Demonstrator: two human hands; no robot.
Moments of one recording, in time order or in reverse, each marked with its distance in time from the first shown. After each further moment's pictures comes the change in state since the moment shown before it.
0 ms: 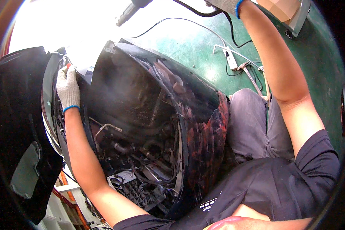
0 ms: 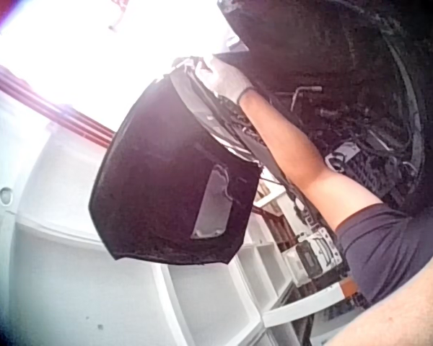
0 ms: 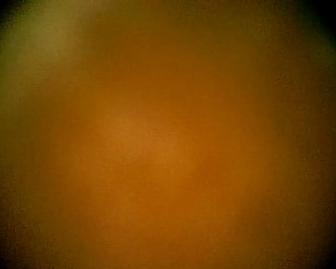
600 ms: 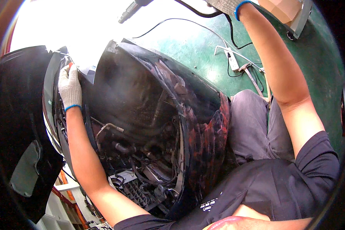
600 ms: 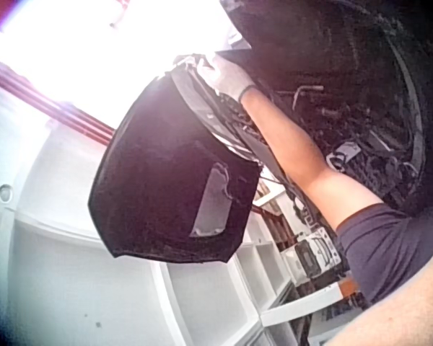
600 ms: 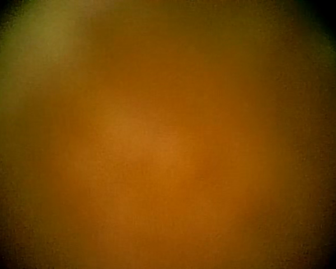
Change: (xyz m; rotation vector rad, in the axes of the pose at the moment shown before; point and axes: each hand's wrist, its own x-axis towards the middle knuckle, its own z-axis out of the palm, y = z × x) left_hand 0.001 0.006 0.002 -0.020 0.000 0.023; right_hand -0.001 -0.003 0.000 0.046 0.038 0.033
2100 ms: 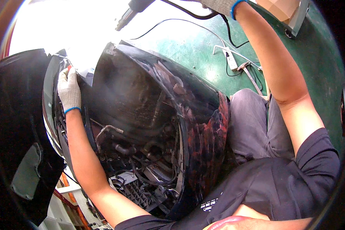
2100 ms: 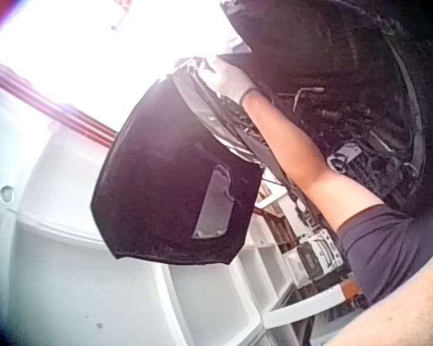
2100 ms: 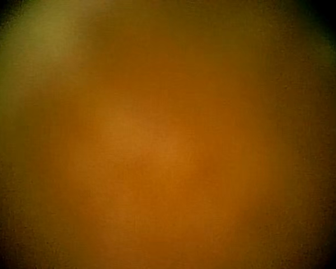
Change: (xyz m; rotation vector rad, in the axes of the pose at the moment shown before) left_hand -0.002 -0.005 -0.004 0.027 0.000 -0.012; right_hand -0.003 0.000 0.003 0.041 -0.120 -0.020
